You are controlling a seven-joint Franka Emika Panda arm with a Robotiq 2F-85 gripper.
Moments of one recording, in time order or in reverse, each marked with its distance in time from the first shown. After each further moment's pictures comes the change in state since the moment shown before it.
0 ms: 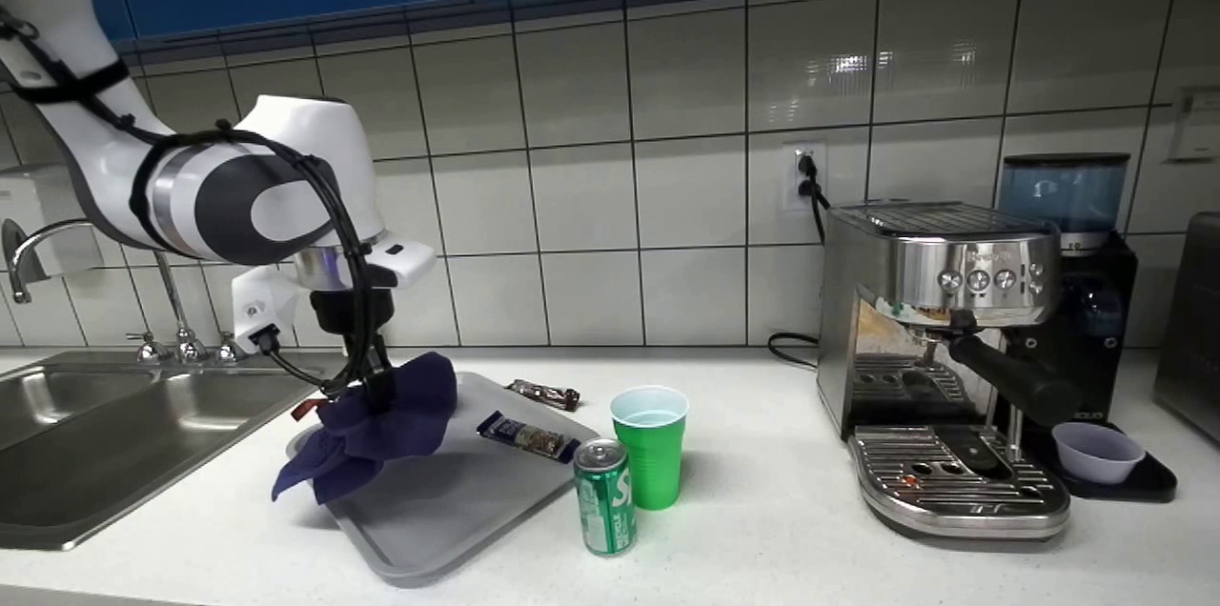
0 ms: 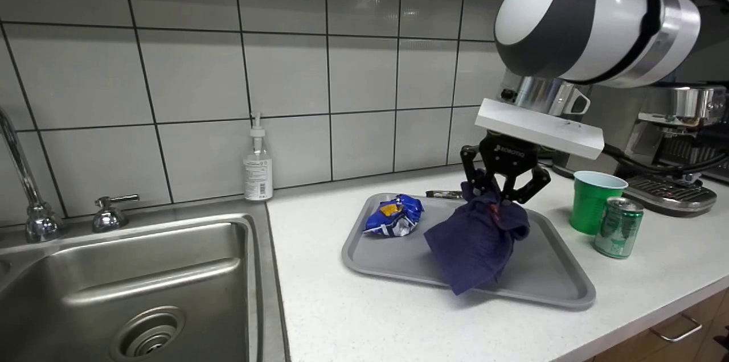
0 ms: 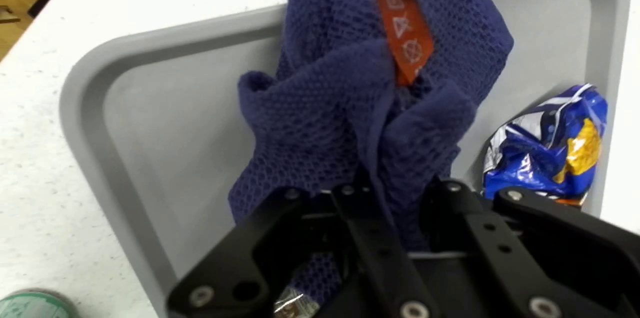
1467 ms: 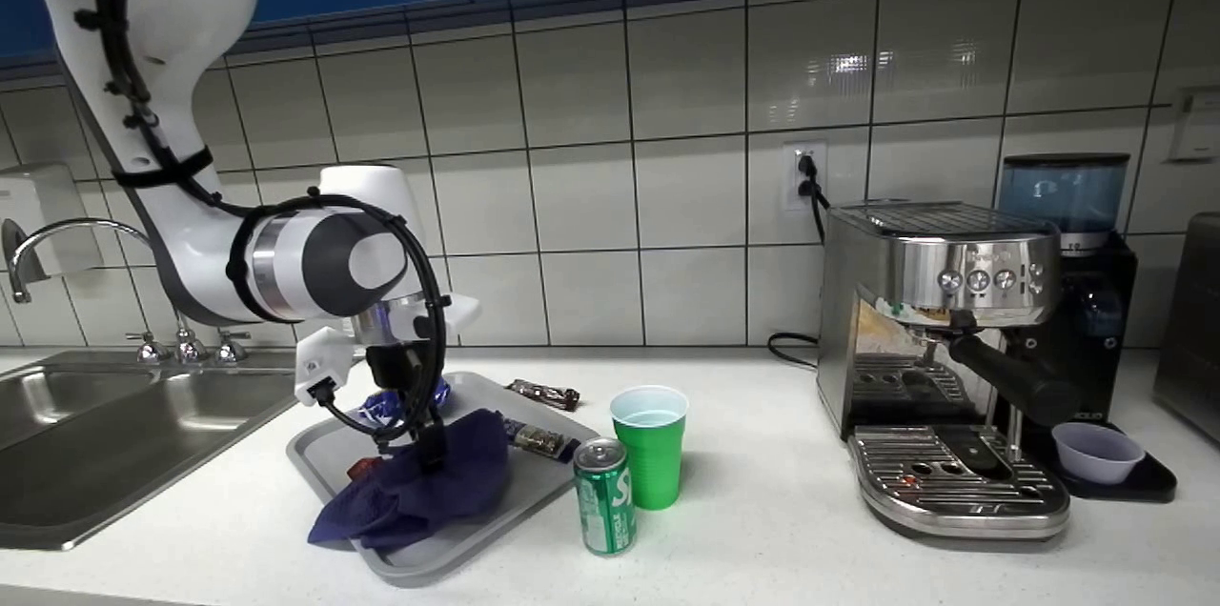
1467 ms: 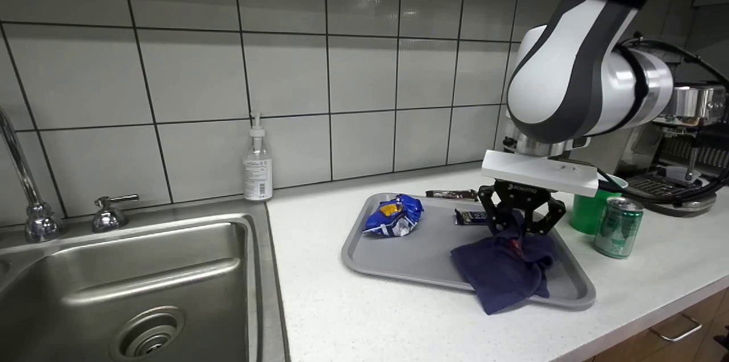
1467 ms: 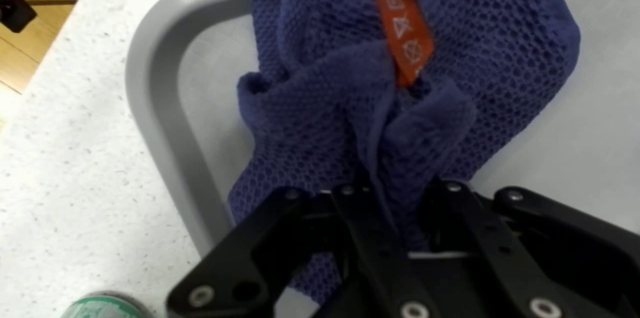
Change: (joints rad) arm 0.018 0.223 -0.141 0.080 -0.328 0.017 0.254
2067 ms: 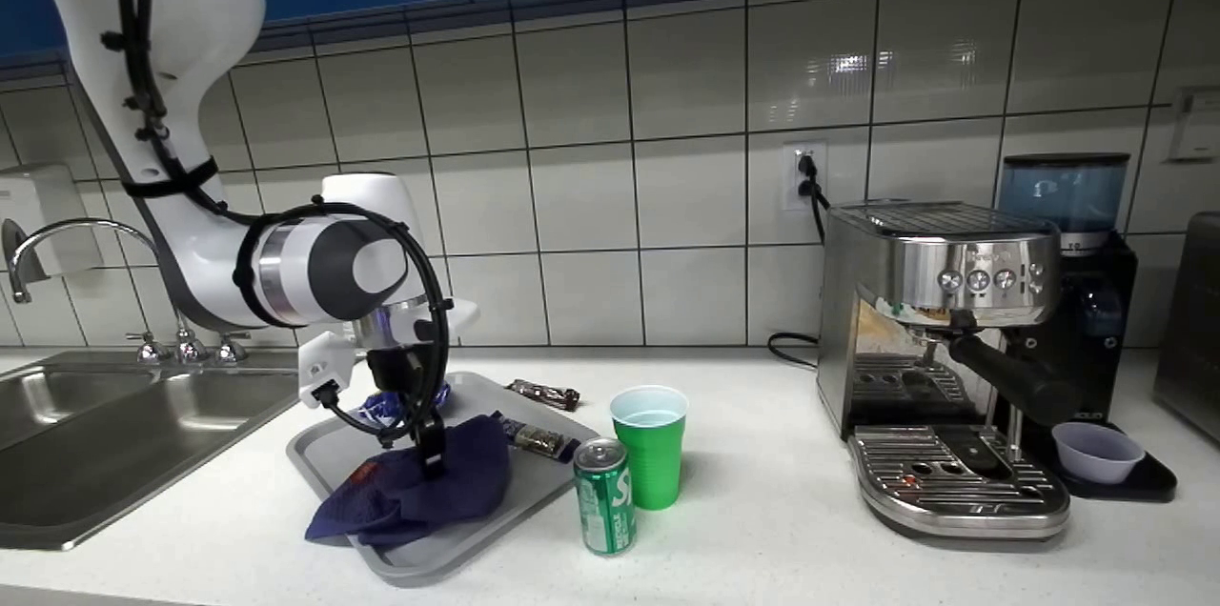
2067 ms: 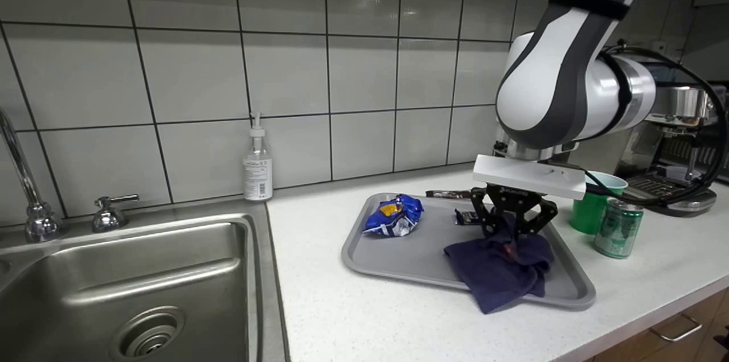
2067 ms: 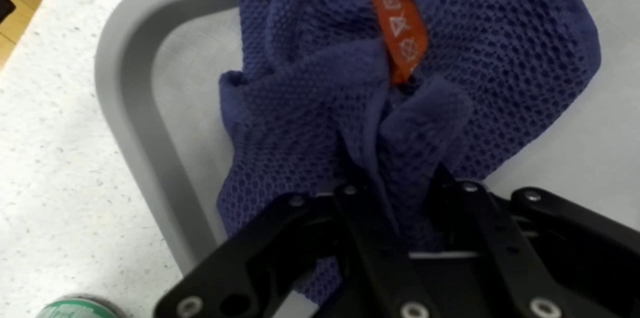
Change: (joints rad) arm 0.035 0.042 -0.017 0.036 0.002 0.000 0.002
